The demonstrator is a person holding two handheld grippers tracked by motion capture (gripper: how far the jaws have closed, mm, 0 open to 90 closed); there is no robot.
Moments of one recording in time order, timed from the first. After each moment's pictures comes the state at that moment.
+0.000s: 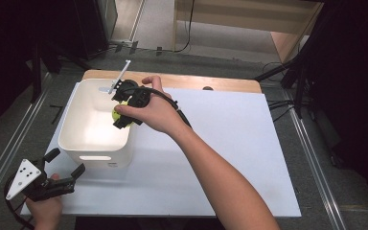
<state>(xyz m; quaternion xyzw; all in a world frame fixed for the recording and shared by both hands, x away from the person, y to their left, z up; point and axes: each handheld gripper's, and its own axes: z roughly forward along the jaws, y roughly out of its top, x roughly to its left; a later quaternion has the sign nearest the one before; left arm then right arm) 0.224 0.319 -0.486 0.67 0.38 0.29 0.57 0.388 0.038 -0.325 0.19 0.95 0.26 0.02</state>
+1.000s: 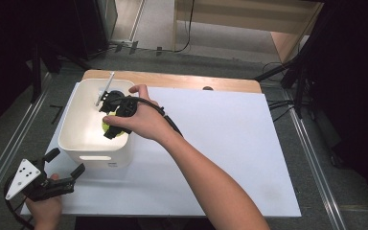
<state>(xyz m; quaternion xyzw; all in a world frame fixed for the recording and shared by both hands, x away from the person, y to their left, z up) 0.224 0.320 -0.486 0.66 0.38 0.29 0.57 0.381 0.070 -0.349 0.16 0.96 0.23 0.01</state>
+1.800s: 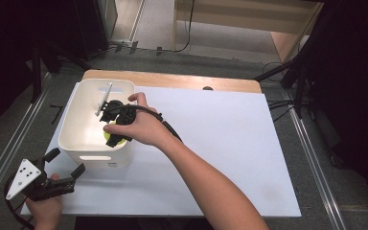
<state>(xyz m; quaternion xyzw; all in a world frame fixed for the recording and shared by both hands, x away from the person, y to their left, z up) 0.224 0.320 -0.486 0.67 0.38 0.29 0.57 0.377 0.076 -0.372 0.15 0.97 0.21 -0.01</state>
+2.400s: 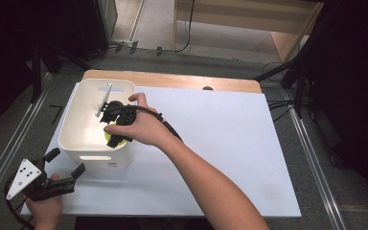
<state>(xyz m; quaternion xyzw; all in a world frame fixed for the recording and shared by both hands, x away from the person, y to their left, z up) 0.224 0.320 -0.486 0.67 0.38 0.29 0.57 0.376 0.076 -0.373 0.15 0.97 0.20 -0.01</state>
